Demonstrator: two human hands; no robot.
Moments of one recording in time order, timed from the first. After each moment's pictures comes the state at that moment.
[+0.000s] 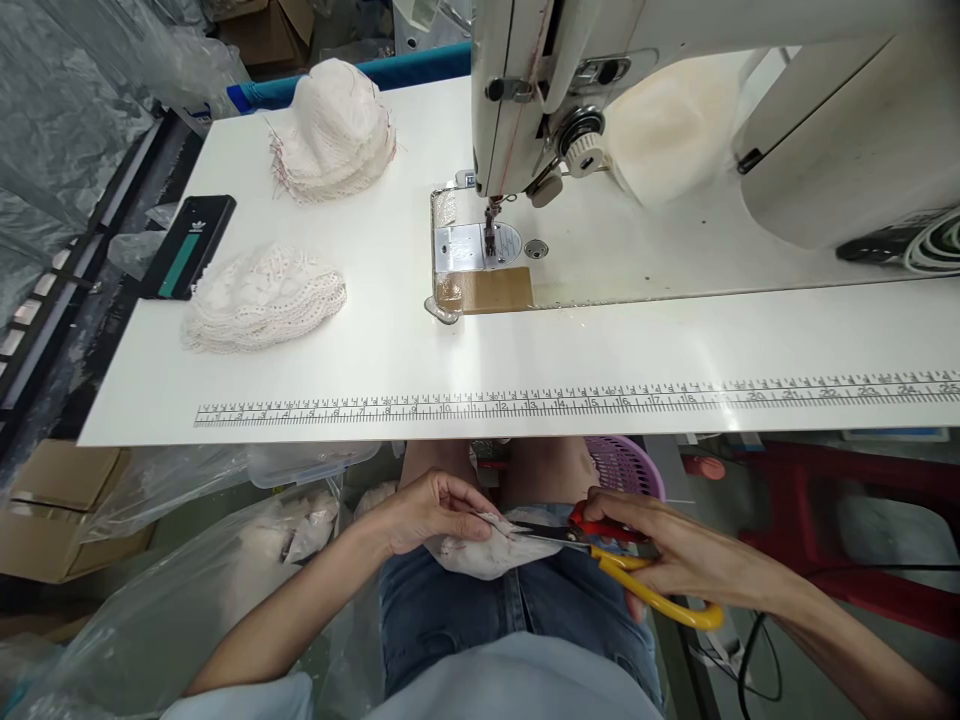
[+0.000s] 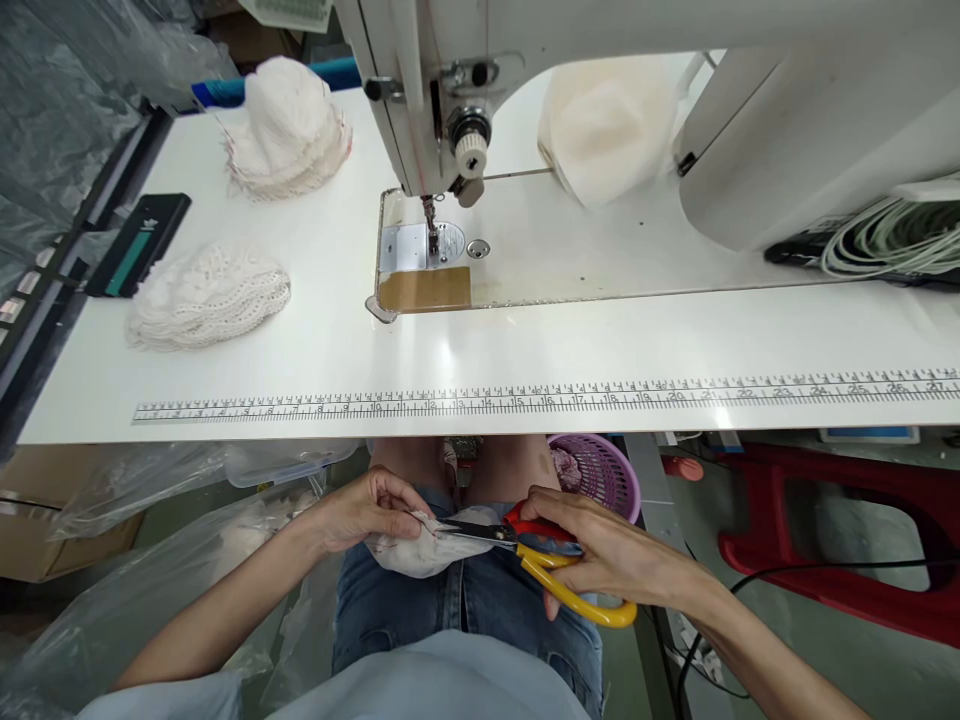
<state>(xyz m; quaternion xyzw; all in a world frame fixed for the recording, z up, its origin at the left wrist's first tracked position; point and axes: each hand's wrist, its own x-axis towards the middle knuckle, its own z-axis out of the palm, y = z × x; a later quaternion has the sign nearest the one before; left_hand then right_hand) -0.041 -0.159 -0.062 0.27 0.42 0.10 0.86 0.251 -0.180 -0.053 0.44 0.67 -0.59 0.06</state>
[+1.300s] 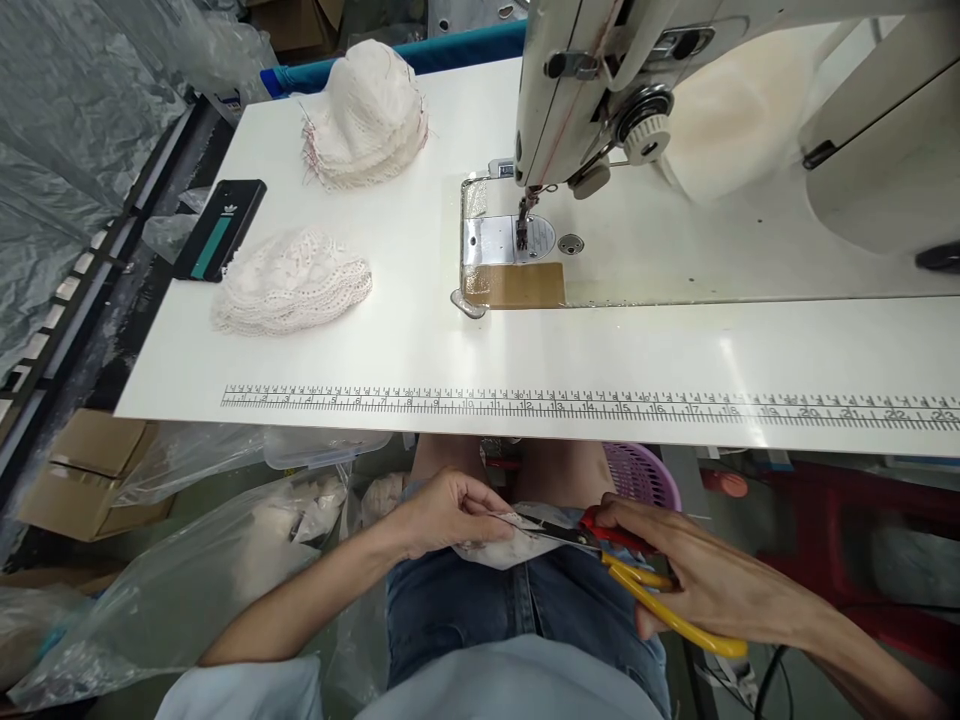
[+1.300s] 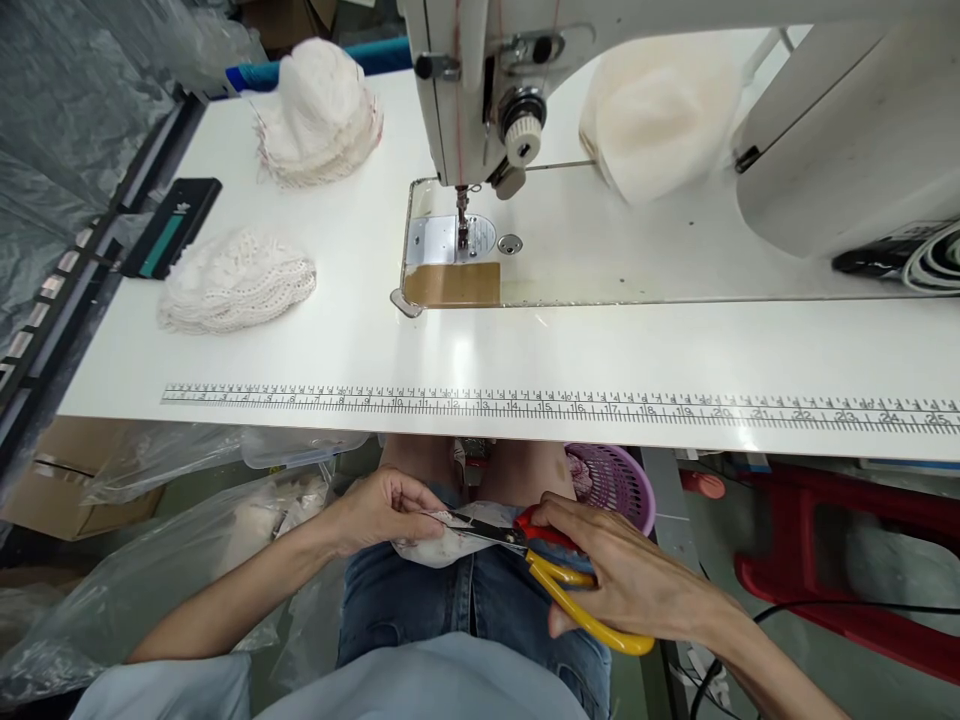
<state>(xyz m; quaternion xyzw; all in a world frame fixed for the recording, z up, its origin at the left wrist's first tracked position) -0.035 -0.168 -0.056 0.30 0.50 0.08 0.80 0.246 -0.187 -0.057 0.46 0.72 -0.52 0.06</state>
